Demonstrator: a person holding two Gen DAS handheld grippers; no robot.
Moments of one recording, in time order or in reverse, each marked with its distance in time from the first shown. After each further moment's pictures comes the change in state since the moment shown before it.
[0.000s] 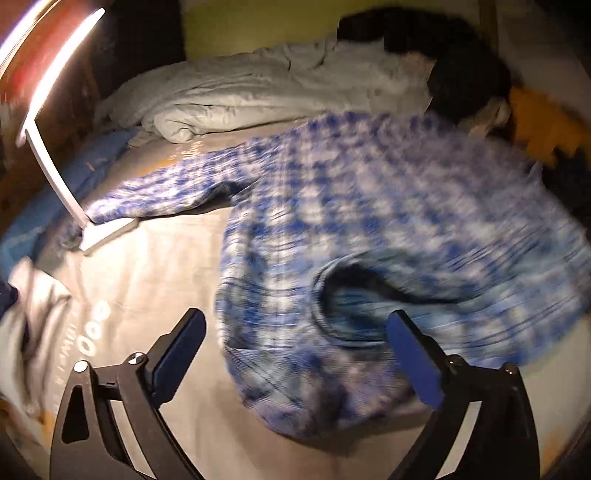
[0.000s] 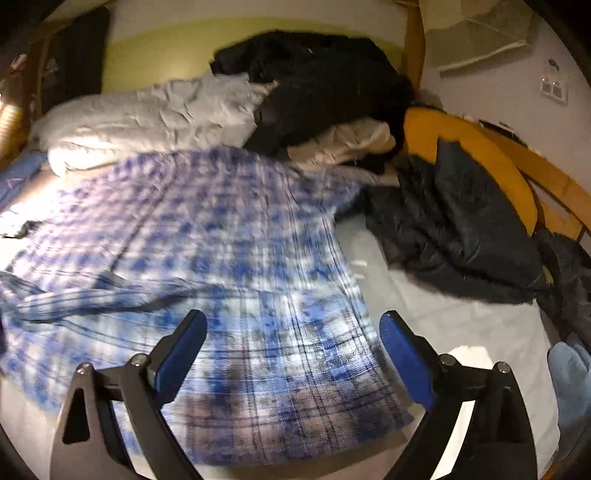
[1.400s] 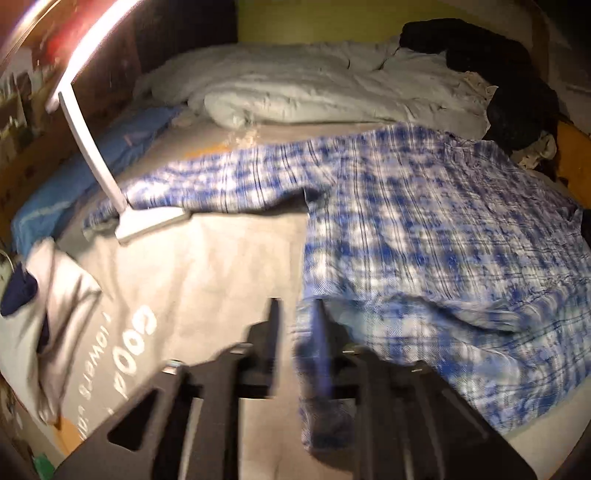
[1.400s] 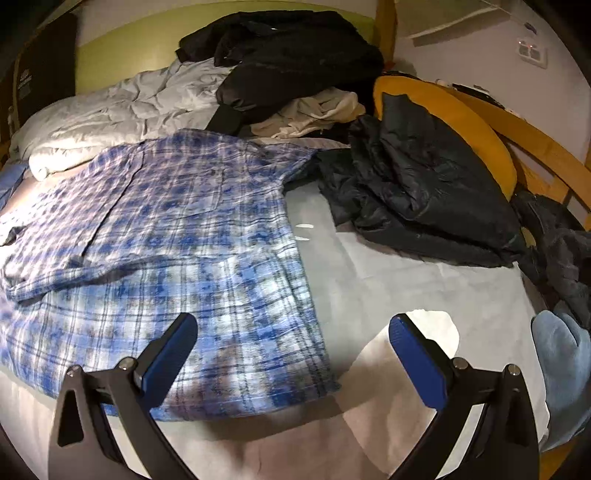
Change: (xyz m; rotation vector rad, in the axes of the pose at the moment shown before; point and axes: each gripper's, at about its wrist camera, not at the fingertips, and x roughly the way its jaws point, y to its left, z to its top) left arm 0.026 0.070 0.023 -0.125 0.044 0.115; right arm 0.004 -0.053 -0.012 0.087 0.117 -0.061
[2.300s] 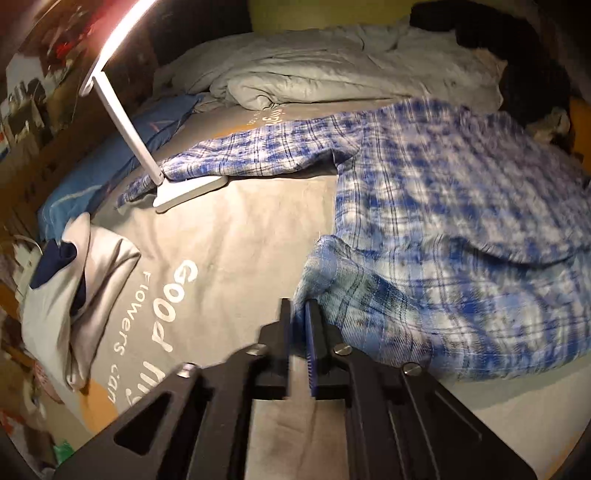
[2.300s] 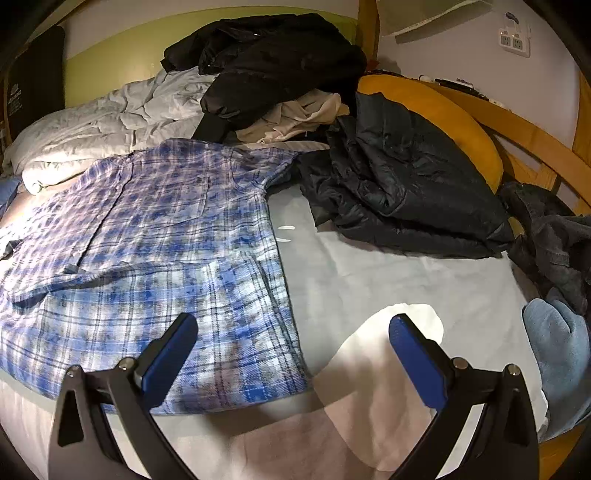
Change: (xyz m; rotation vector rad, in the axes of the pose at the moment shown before) left arm -0.028 -0.002 -0.042 0.056 0.040 0.153; right arm -0.008 -0.011 -0.002 0.039 -0.015 -0.017
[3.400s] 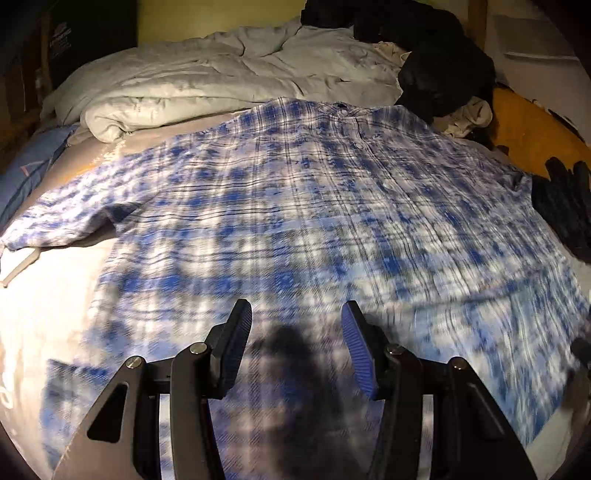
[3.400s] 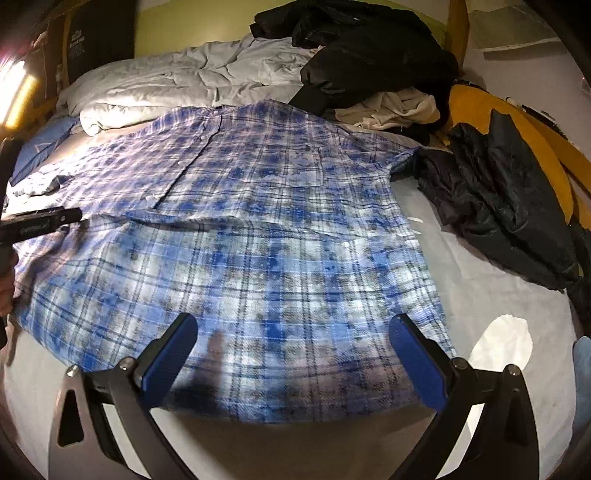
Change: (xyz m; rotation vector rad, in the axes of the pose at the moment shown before) left arm 0.050 -0.148 0.064 0.103 -0.055 -0.378; right arm 0.015 0.092 -0.014 -0.203 0.068 0.189
